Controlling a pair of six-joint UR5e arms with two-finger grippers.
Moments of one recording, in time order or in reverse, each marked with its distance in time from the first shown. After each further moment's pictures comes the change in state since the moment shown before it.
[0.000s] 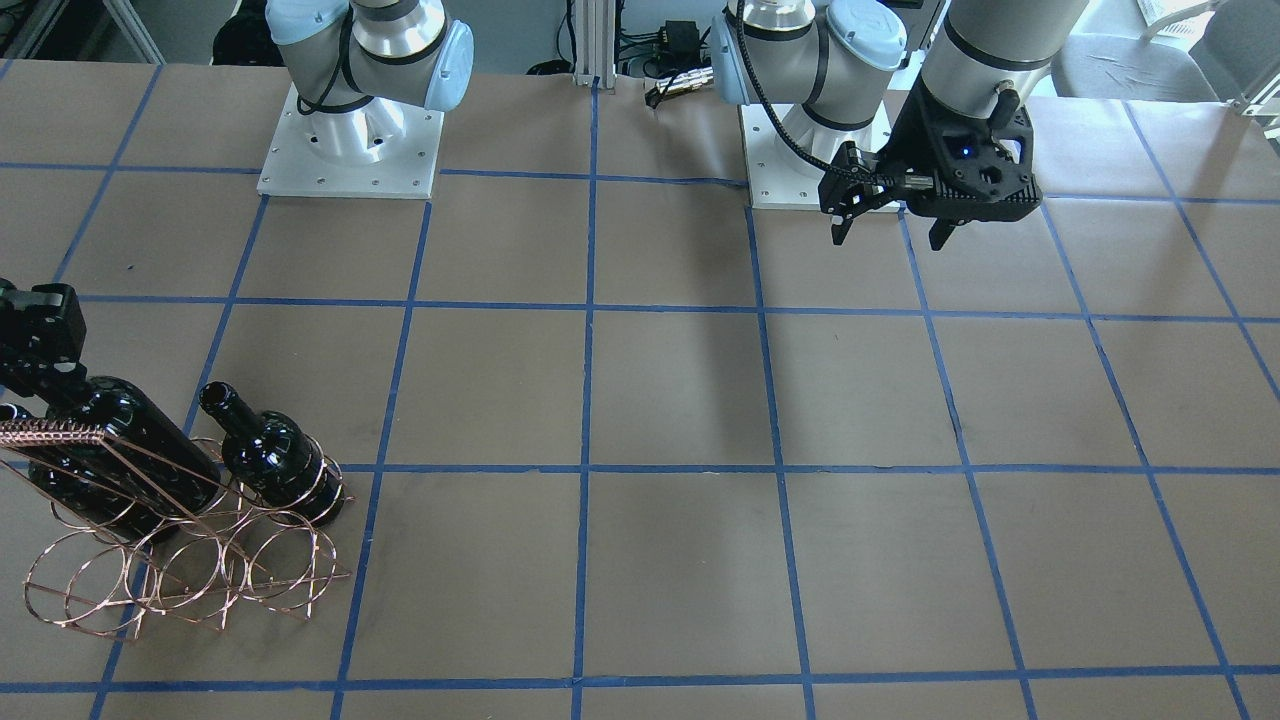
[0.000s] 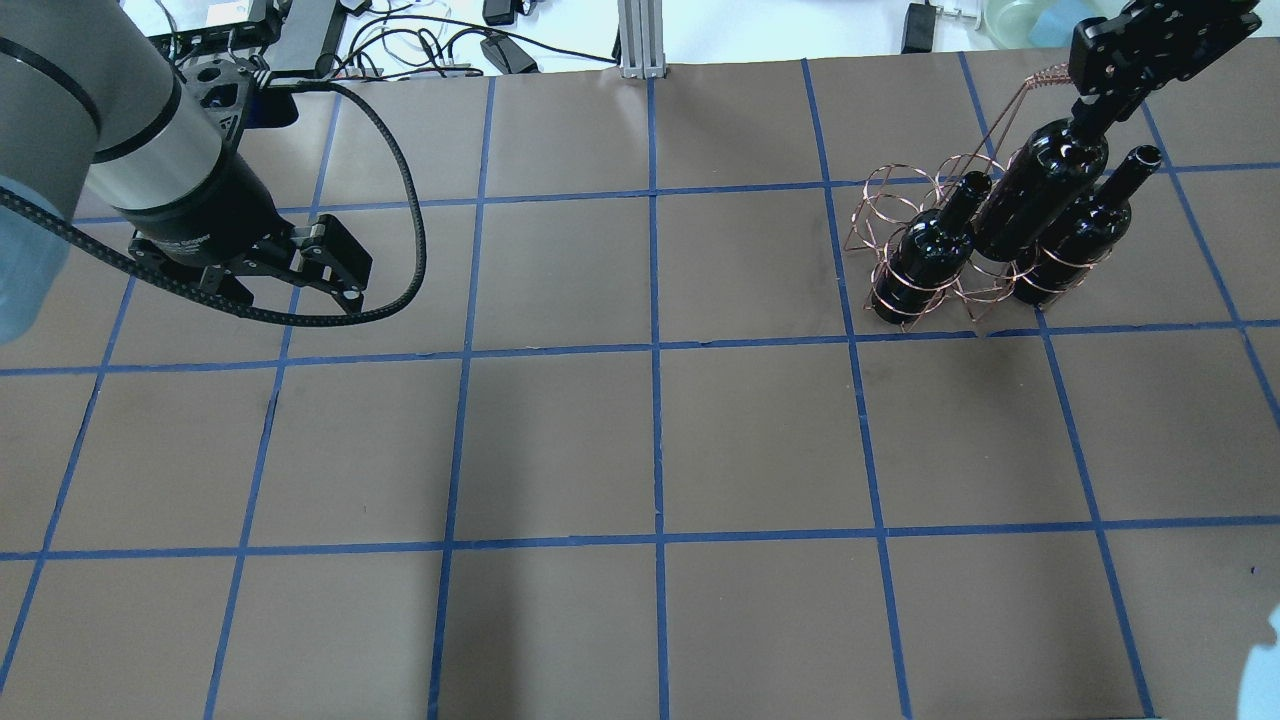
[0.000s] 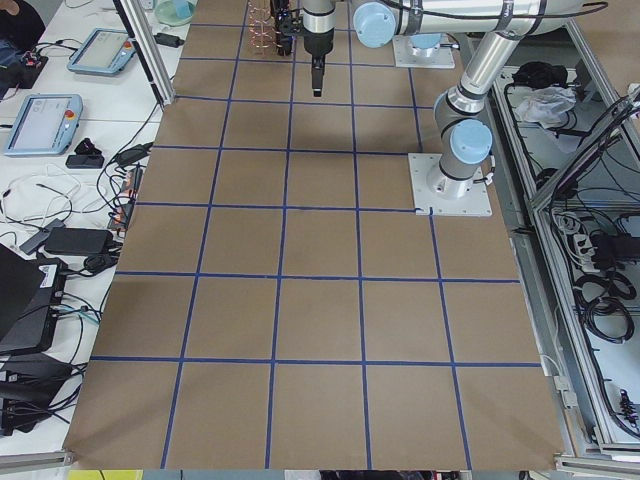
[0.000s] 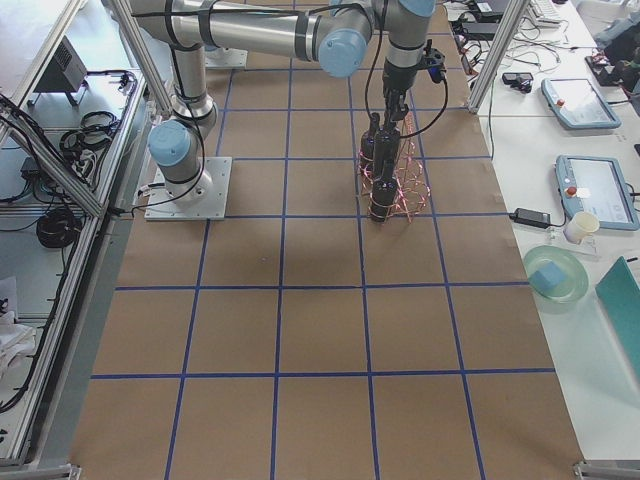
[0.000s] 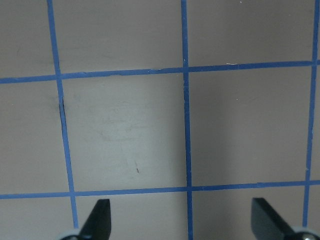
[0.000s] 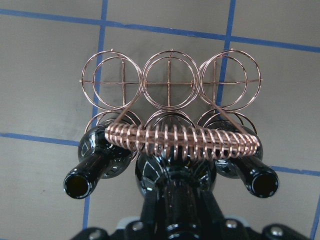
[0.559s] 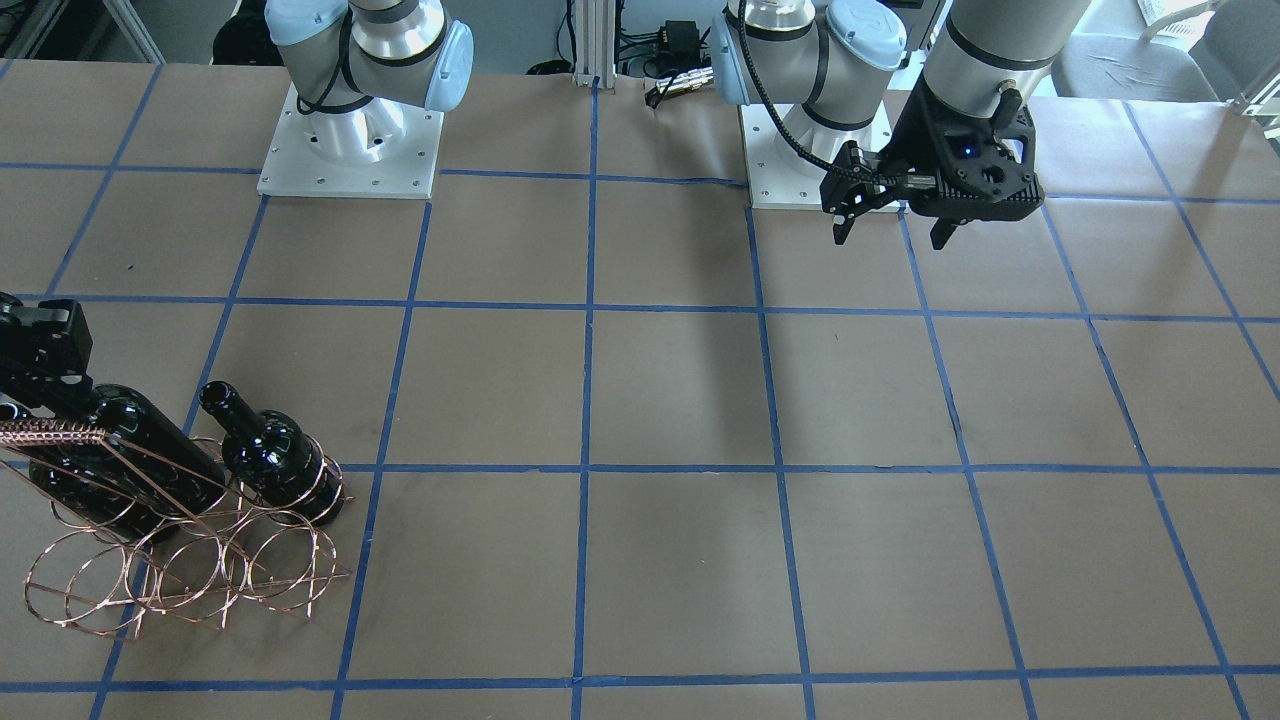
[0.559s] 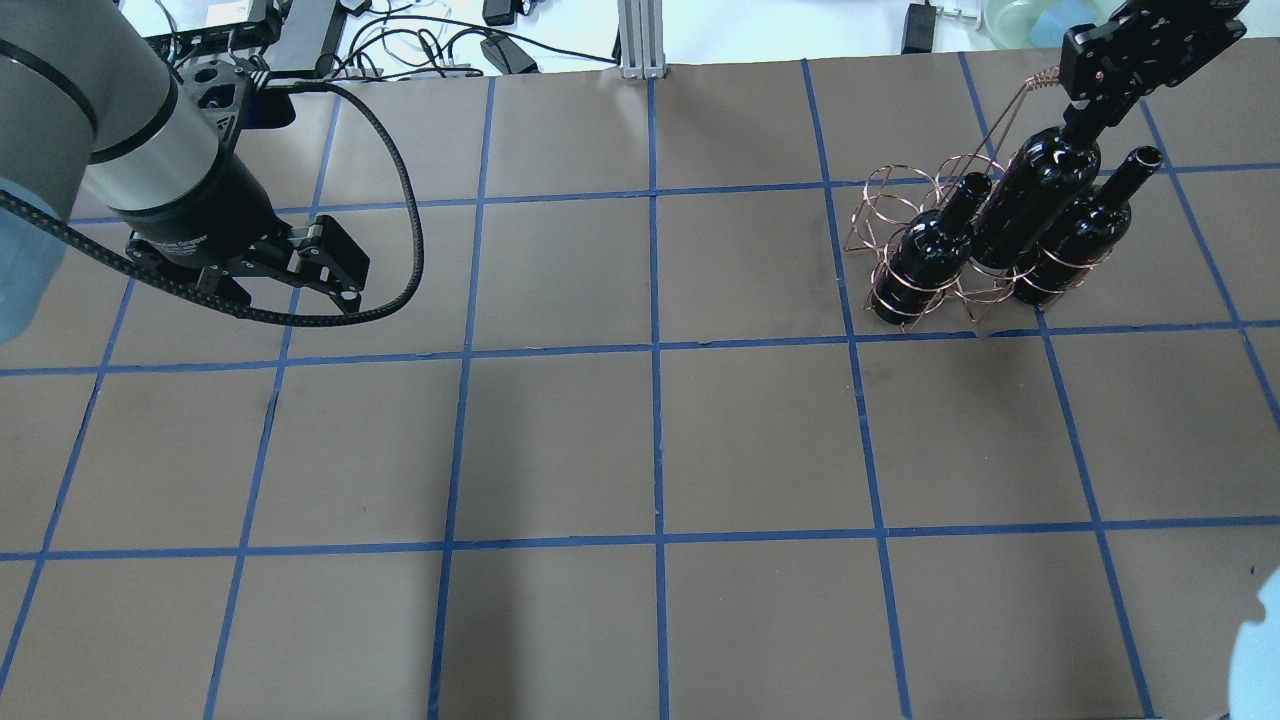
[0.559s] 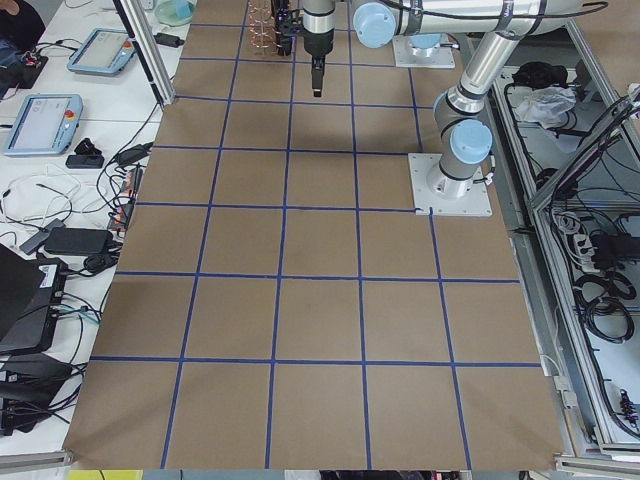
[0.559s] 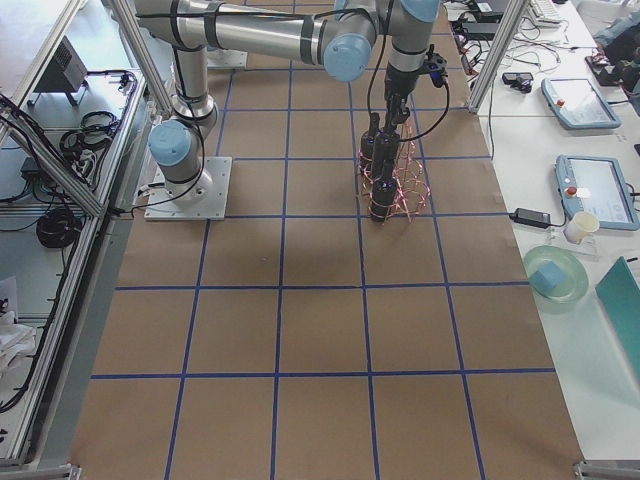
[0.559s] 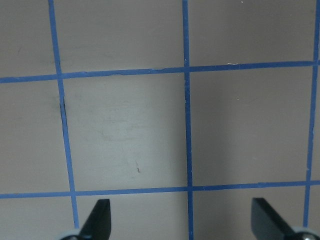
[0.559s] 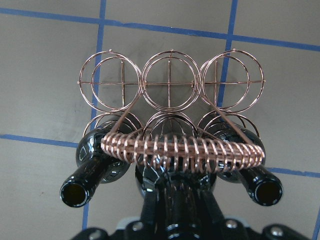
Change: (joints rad) left arm 0.003 0.000 0.000 -0.001 0.000 0.001; right arm 0.002 0.011 0.000 -0.011 -0.001 0.003
